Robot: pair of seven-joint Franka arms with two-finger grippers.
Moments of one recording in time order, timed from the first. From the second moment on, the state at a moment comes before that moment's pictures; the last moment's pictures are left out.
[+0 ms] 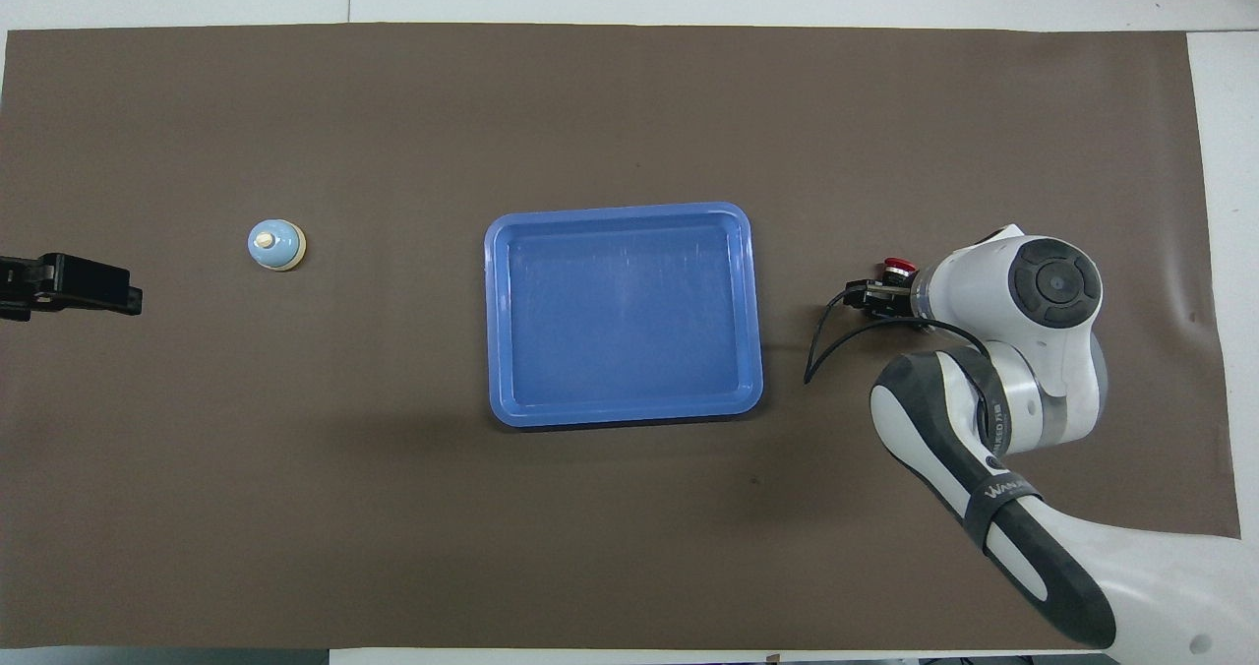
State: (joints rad) left arm -0.02 -0.10 0.00 -1.73 -0.03 1.59 0.02; right arm 0.18 0.18 -0.05 -2.25 -0.04 2.52 0.38
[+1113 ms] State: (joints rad) left arm -0.02 -0.10 0.00 -1.73 -0.03 1.59 0.02; right arm 0.24 0.17 -0.02 -2.05 -0.04 2.24 0.45
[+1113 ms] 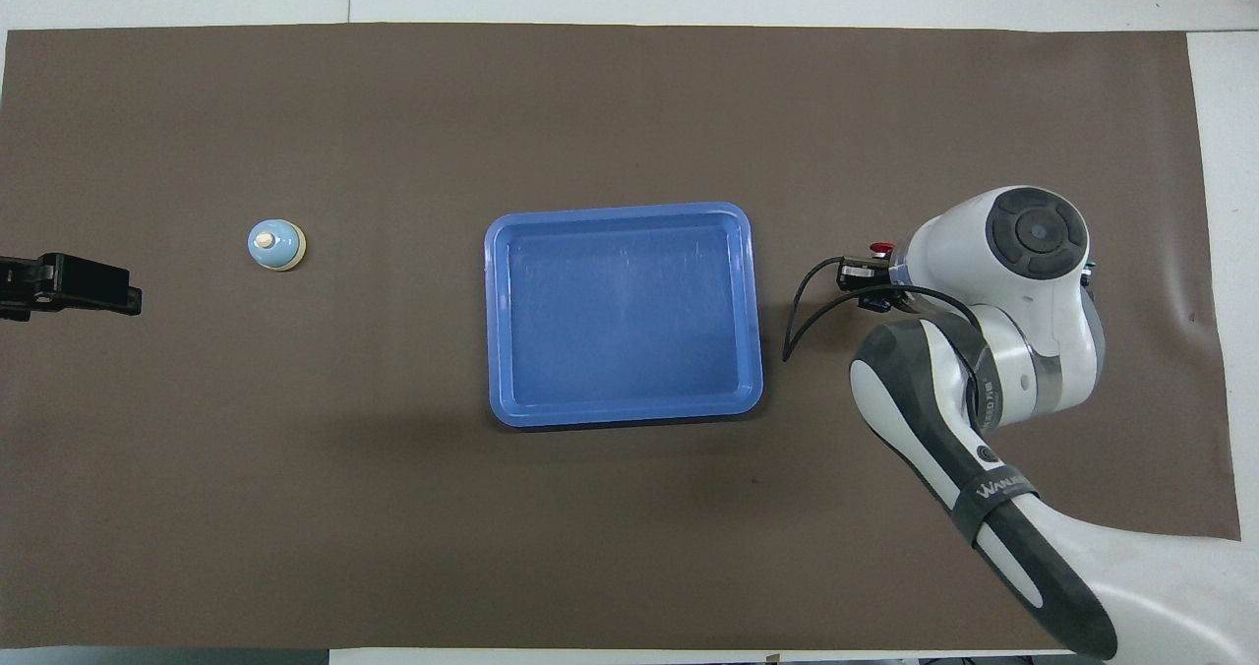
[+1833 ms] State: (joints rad) left arm -0.02 -0.10 0.00 -1.73 -0.03 1.59 0.02; right arm 0.57 0.23 -0.01 -1.98 0.01 2.23 0.55
